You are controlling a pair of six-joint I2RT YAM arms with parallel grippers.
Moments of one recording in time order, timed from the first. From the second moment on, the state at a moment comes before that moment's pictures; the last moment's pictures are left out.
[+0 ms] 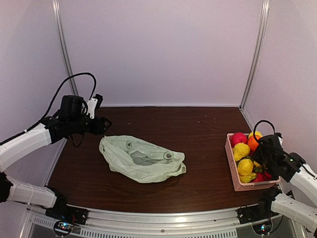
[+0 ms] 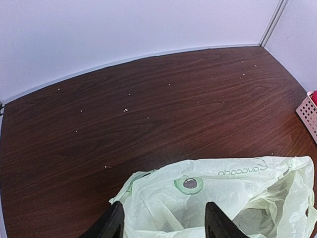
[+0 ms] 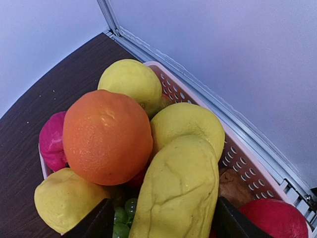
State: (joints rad) left arm -0.44 1.16 0.89 -0.29 0.08 -0.10; right arm 0.39 0.57 0.47 -0.73 0.69 0.87
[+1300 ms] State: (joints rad) left arm -0.44 1.16 0.89 -0.29 0.07 -0.10; right arm 0.39 0.52 0.58 -0.65 0.68 0.67
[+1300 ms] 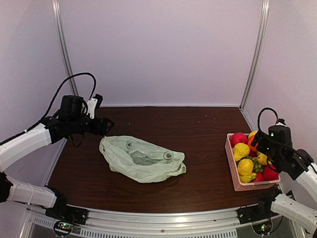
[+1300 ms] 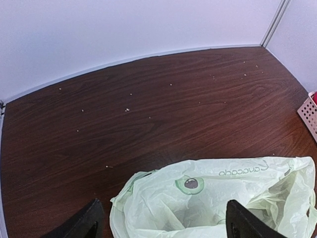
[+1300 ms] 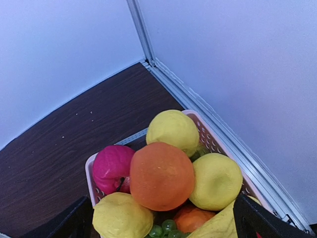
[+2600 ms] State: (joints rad) left arm -0.31 0.54 0.71 -0.40 -0.19 -0.11; right arm 0.38 0.40 0.49 0.03 0.38 0.09
